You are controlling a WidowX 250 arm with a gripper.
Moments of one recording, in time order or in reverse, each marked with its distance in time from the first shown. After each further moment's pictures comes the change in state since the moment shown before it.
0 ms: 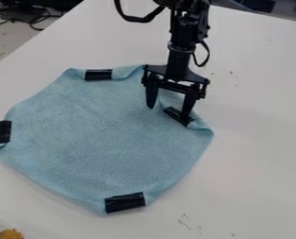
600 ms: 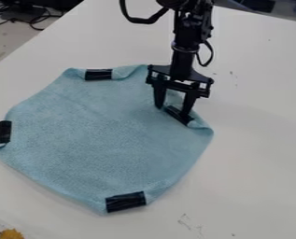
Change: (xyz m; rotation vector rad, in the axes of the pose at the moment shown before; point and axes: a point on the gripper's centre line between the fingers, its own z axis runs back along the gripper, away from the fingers) arm 0.008 -0.004 -0.002 -0.010 -0.023 -0.015
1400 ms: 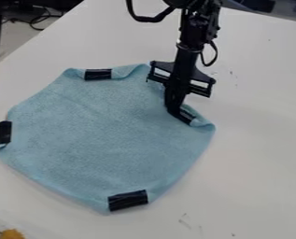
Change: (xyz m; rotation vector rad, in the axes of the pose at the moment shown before) arm 0.003 -0.001 0.007 0.060 -0.016 -0.025
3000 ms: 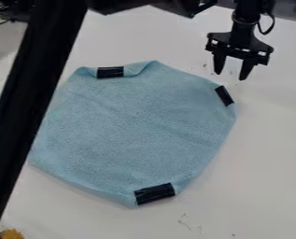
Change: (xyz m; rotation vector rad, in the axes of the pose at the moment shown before) arm 0.082 -0.077 0.038 -0.127 -0.230 -0.121
